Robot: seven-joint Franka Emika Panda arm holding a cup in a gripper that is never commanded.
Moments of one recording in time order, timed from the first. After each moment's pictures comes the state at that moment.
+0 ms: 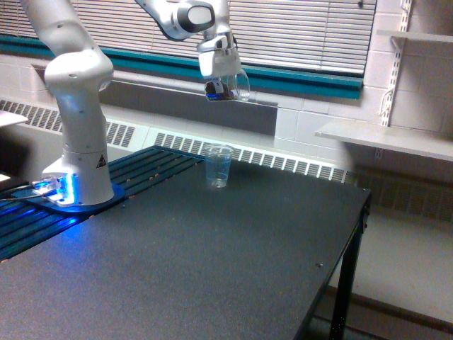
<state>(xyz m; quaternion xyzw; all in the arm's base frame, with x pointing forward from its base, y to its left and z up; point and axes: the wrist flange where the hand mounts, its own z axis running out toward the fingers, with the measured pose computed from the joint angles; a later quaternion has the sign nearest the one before) 0.202 0.371 0.393 -0.91 0.39 -0.11 0.05</state>
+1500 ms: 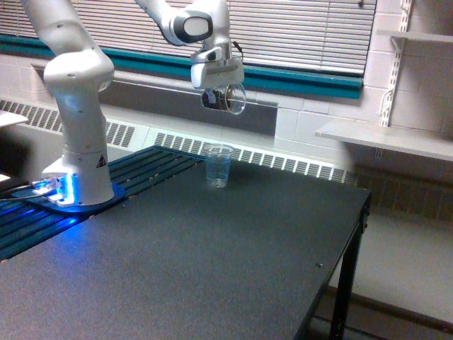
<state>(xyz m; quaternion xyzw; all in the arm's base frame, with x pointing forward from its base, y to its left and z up) 0.208 0.348 0.369 -0.86 0.51 -0.06 0.06</state>
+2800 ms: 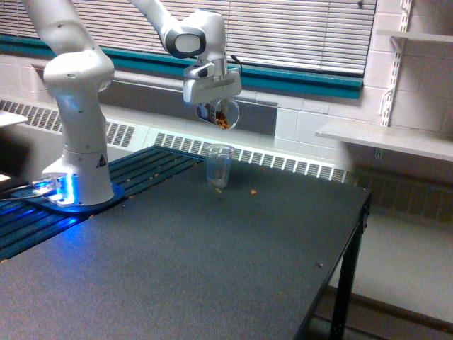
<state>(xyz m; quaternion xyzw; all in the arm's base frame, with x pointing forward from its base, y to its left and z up) 0.206 0.323 0.330 -0.82 0.56 -0.01 0.07</state>
